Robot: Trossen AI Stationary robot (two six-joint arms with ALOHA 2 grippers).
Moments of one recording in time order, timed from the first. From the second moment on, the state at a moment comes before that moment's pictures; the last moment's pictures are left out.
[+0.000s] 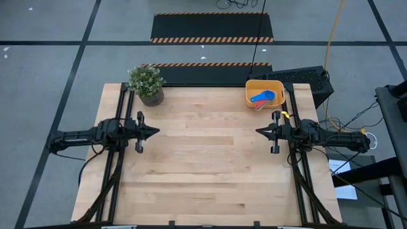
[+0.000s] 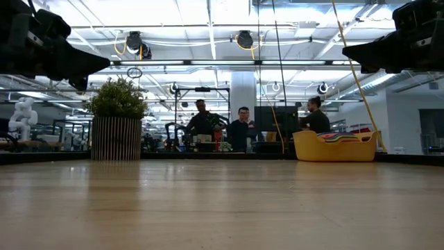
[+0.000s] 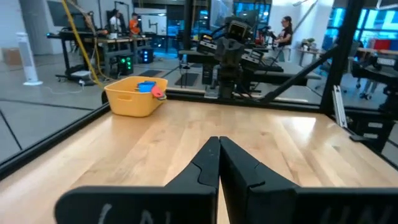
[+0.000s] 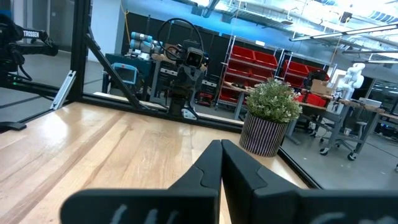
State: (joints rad) left arm 0.08 0.01 0.01 0.01 0.01 -0.04; right arm -0.05 0.01 0.02 0.10 0.00 -0.22
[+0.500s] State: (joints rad) left arm 0.09 0.01 0.01 0.02 0.04 -0.11; right arm -0.05 0.01 0.02 0.10 0.00 -0.22
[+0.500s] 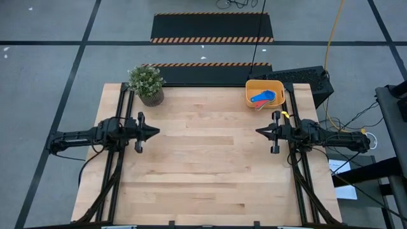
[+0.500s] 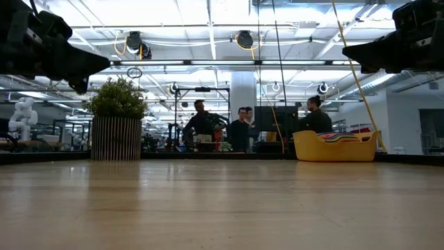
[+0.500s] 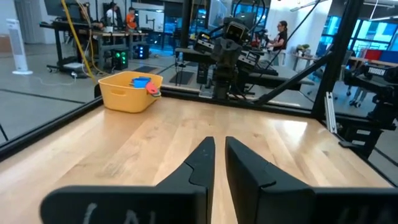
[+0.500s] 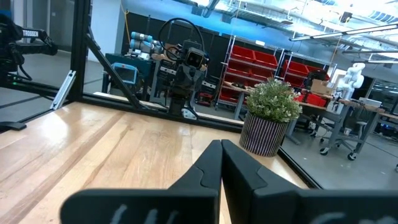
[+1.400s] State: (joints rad) left arm 0.10 0.01 0.01 0.02 0.00 -0.05; right arm -0.05 0.01 0.02 0.10 0.00 -0.22
